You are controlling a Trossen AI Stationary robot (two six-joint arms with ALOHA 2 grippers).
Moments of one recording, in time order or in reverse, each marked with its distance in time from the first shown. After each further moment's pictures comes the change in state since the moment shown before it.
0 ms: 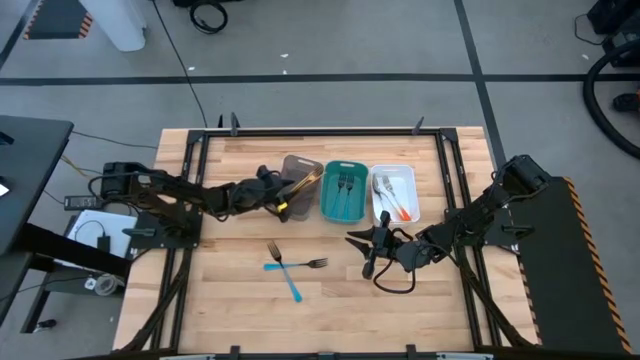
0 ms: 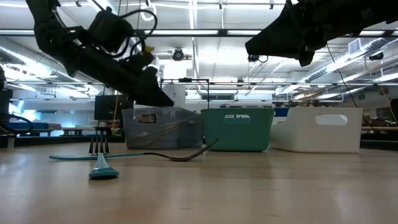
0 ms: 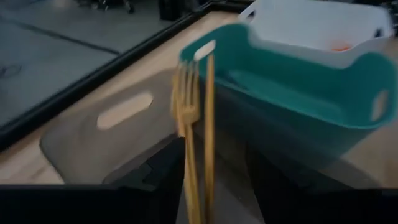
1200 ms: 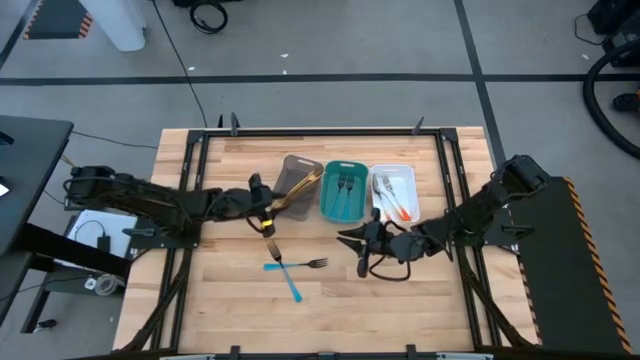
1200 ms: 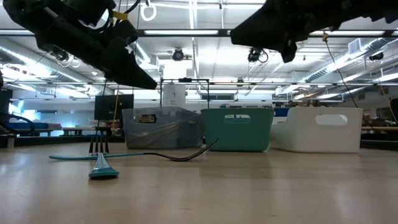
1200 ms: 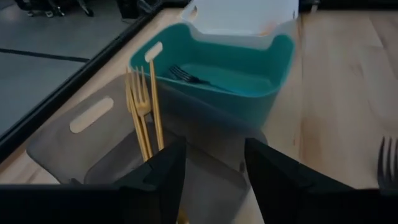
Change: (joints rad) left arm -0.160 -0.315 0.000 -0.373 0.003 0.063; right arm -0.072 0.000 0.052 0.015 -0.161 0.002
